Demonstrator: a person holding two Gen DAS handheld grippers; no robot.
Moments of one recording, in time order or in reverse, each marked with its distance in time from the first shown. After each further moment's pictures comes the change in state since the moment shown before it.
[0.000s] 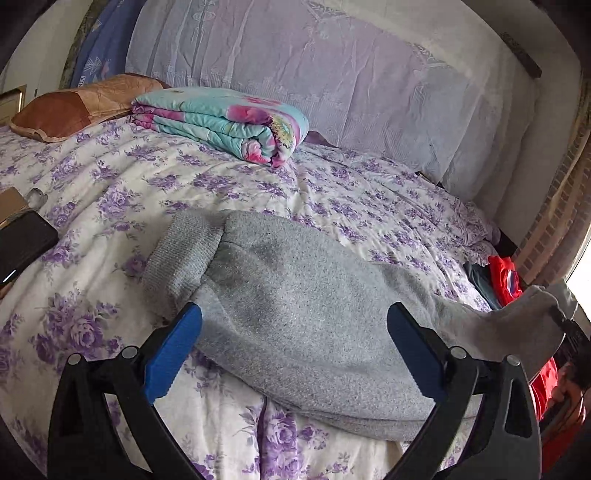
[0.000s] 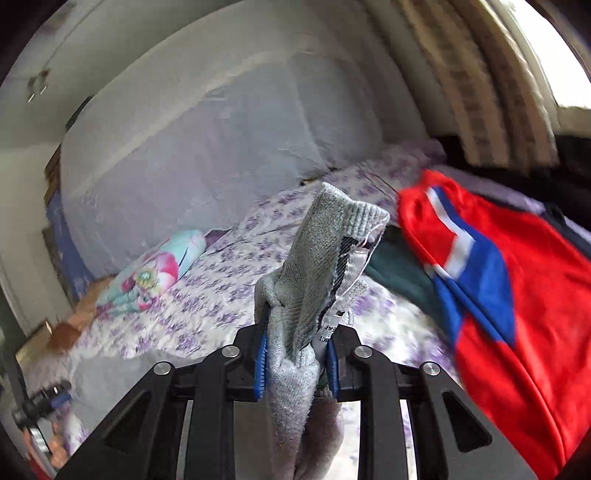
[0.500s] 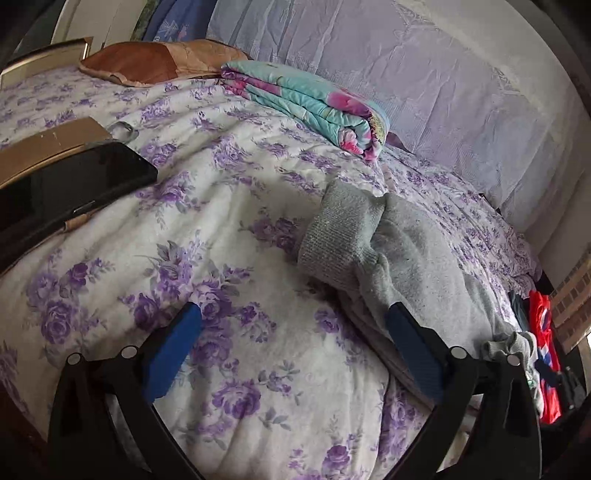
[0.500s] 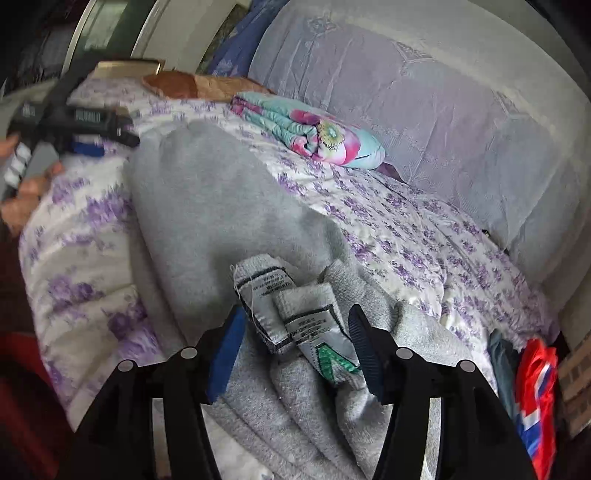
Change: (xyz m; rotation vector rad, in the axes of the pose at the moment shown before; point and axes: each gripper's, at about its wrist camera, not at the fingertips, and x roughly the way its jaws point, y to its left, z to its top) left arm 0.000 0.080 -0.019 -0.182 0.060 0.188; right arm 0.021 0.182 -0.070 -0.655 0.245 0.290
